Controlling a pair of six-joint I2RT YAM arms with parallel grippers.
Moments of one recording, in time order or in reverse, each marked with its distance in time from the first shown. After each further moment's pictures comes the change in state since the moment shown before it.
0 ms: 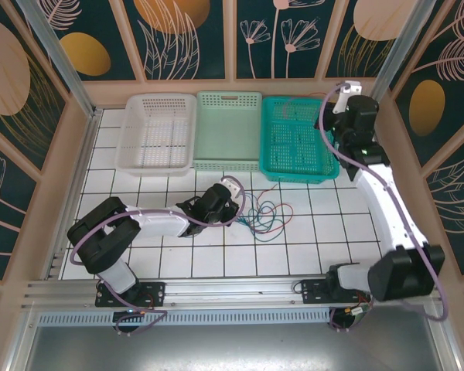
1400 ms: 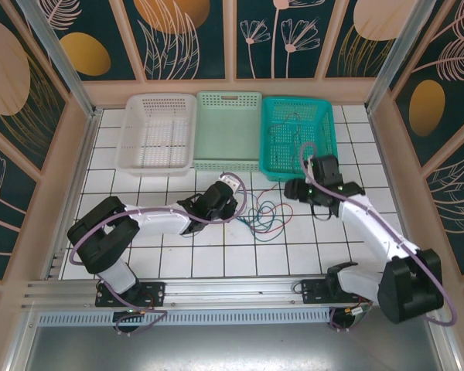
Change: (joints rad) left arm 0.000 0.000 0.041 -0.062 -0.111 0.002; right arm 0.173 -0.193 -0.532 -0.338 -0.154 0.277
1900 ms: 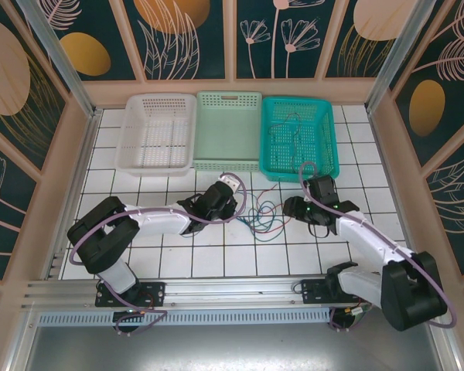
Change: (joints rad) left arm 0.000 0.000 0.000 -0.007 -0.011 -0.002; right arm 0.031 0.002 -0.197 0.156 -0.025 0.127
